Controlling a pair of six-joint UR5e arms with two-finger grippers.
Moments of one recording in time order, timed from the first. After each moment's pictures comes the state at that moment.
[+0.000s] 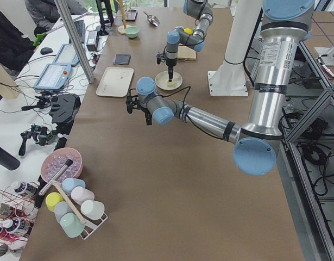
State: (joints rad) left arm -1.05 -1.69 -1.76 -2.10 -2.37 -1.06; right arm 0.43 -0.78 1.50 -1.48 1.83 1.23
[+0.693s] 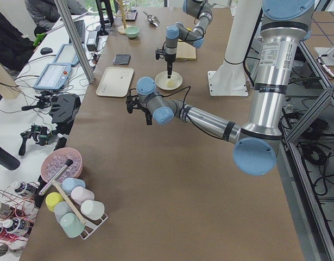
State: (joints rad) left arm -1.05 -1.69 -1.76 -2.09 -2.37 -1.06; right arm 0.48 -0.81 1.61 -1.53 1.85 1.23
